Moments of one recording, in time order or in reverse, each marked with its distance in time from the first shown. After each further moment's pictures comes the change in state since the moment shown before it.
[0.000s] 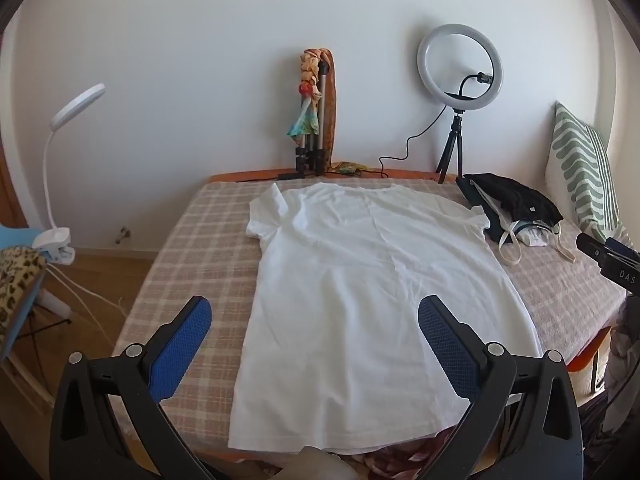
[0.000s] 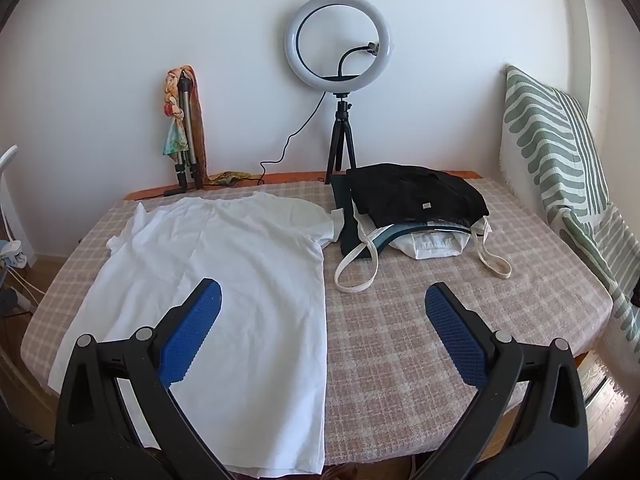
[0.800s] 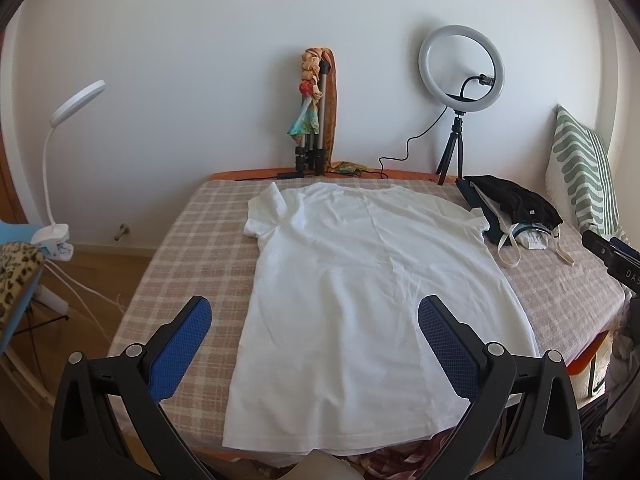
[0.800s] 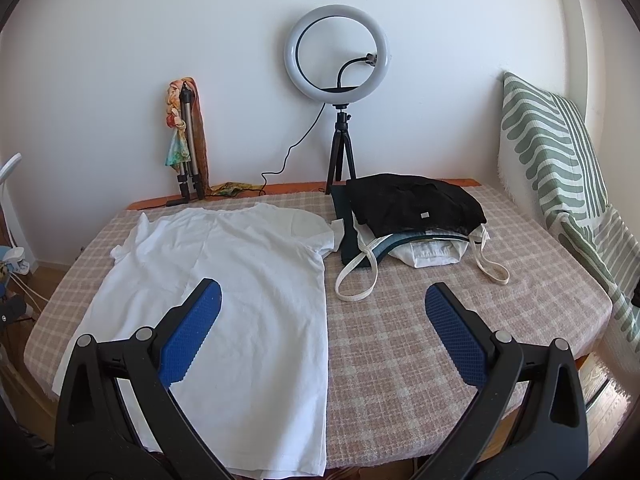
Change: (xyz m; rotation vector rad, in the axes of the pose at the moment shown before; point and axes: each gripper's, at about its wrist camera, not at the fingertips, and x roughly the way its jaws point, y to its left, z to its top) left arm 0.000 -0.002 -0.001 -0.015 -0.002 -0.009; right arm -0.004 0.001 0.005 0.014 -0.036 -0.004
